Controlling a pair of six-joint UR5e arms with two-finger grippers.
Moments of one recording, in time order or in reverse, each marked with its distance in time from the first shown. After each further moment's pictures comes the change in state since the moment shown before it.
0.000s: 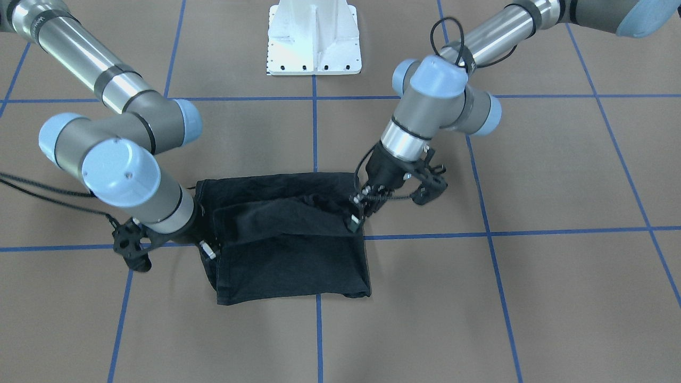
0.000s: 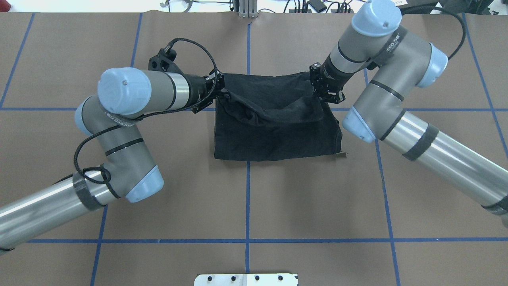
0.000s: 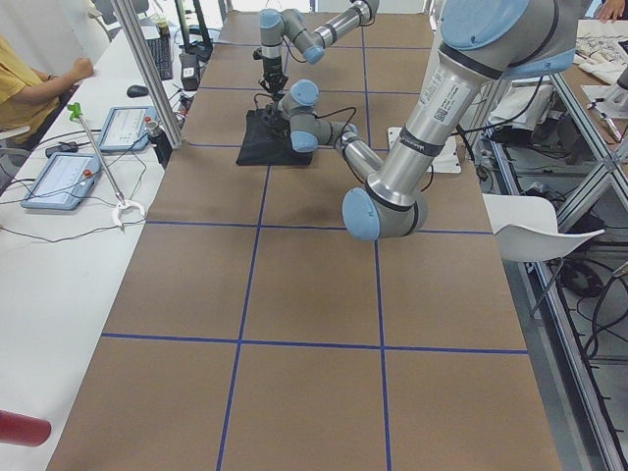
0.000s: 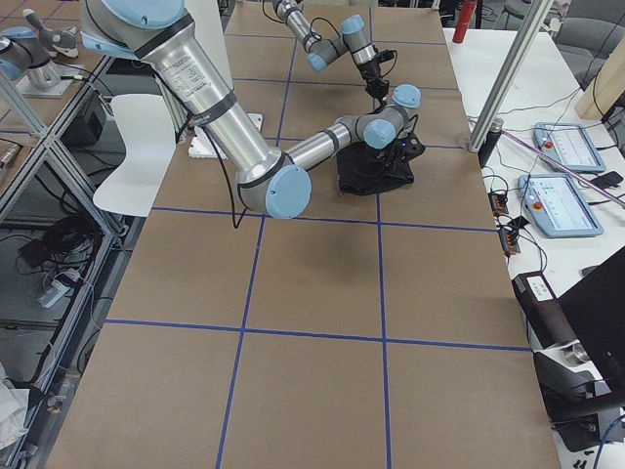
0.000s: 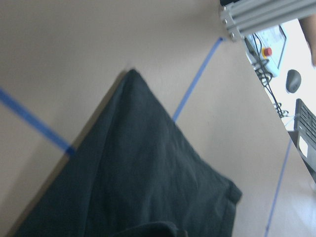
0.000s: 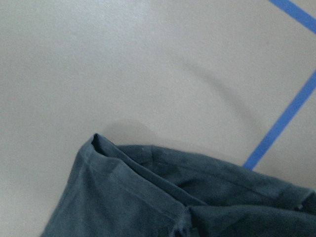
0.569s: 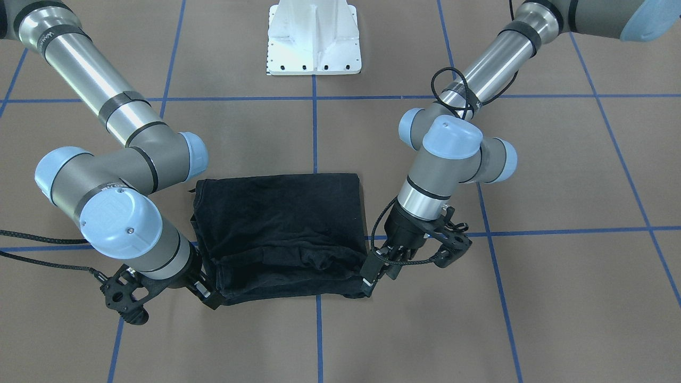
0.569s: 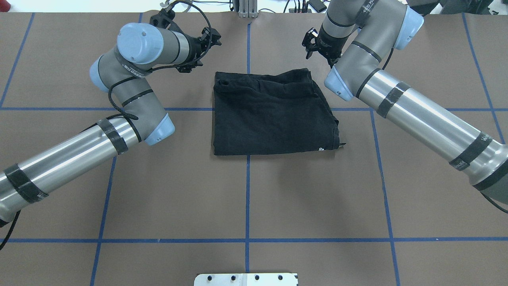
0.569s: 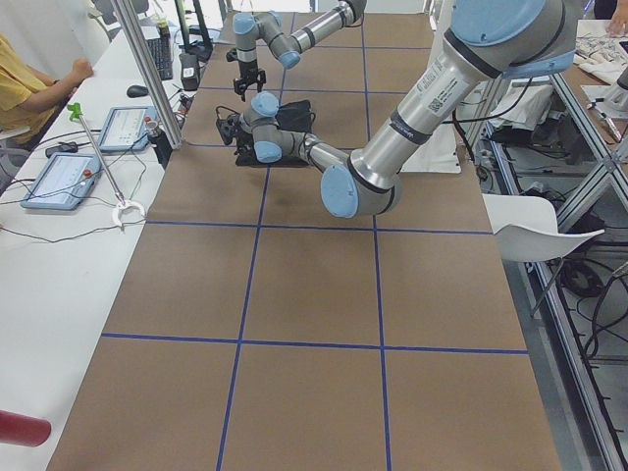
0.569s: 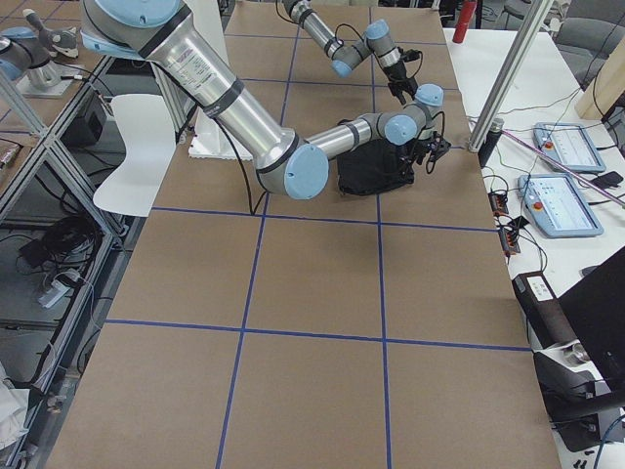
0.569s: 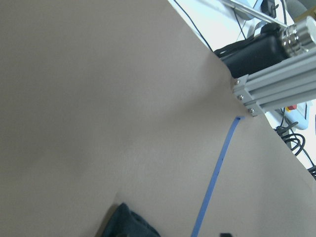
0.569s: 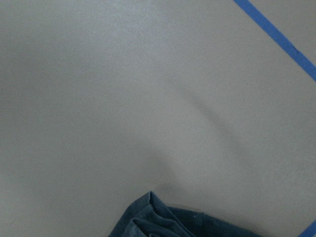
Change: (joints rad) left arm -0.103 -0.090 0.191 -0.082 -0.038 0.121; right arm 0.038 0.101 -0.145 0.001 -0.051 -0.203
